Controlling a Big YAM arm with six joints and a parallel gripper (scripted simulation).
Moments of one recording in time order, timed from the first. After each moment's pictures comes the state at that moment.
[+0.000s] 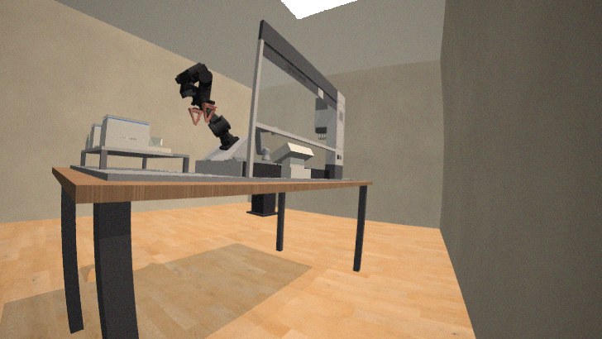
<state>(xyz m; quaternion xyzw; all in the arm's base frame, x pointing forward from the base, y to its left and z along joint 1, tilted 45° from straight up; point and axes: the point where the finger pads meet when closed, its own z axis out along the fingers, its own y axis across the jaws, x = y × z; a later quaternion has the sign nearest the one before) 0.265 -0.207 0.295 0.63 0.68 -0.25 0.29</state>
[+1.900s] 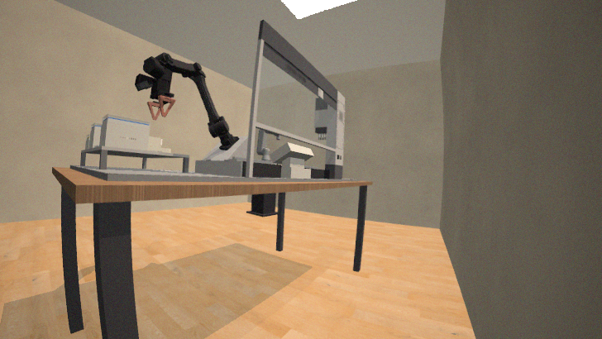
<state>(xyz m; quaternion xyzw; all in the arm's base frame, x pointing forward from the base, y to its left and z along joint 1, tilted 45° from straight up) 0.220 -0.330 0.410 0.62 0.68 -0.25 0.29</state>
